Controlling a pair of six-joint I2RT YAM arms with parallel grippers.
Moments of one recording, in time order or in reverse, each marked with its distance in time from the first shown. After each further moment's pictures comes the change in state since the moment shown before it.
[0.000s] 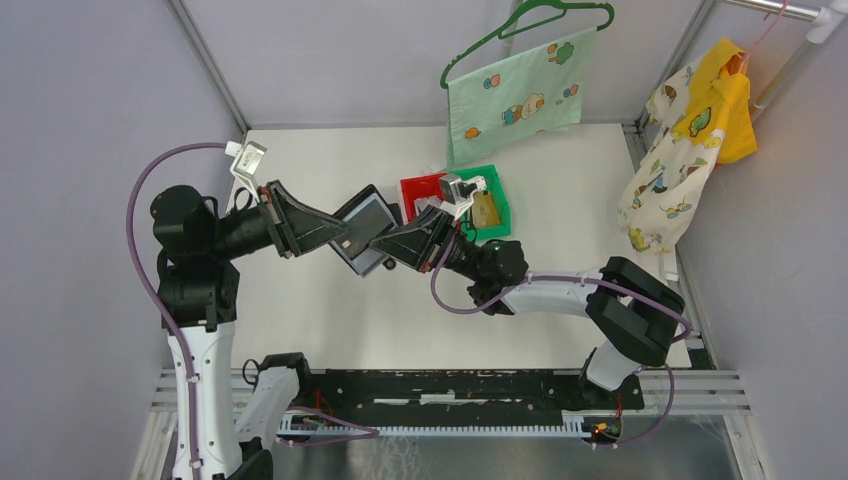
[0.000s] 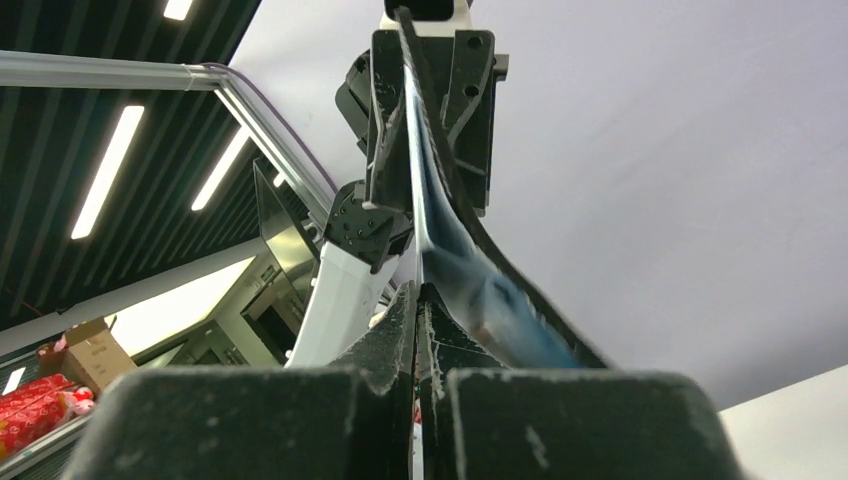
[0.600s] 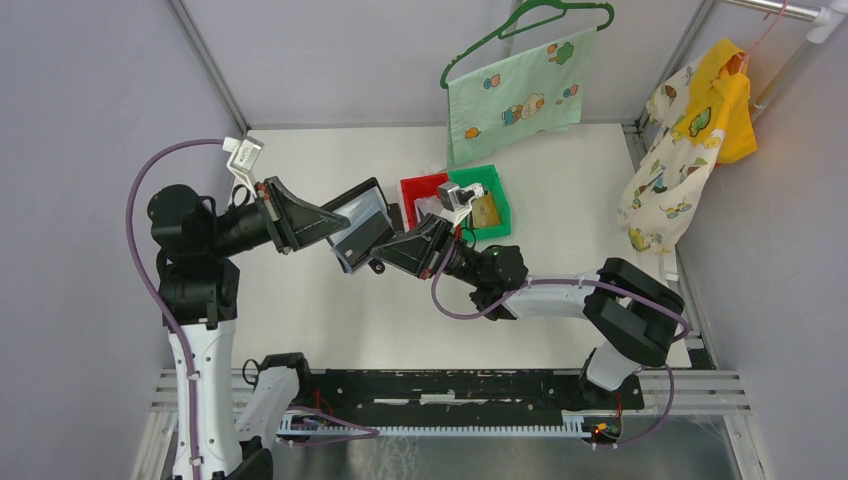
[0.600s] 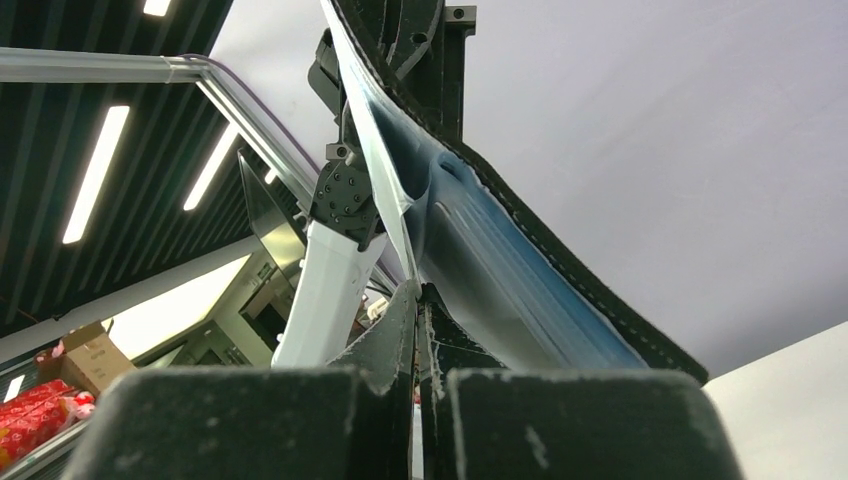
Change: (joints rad) left arm 0.000 0.002 -0.006 0.081 0.008 -0.072; right arm 0.007 0.001 -0.043 0.002 0.003 -0.002
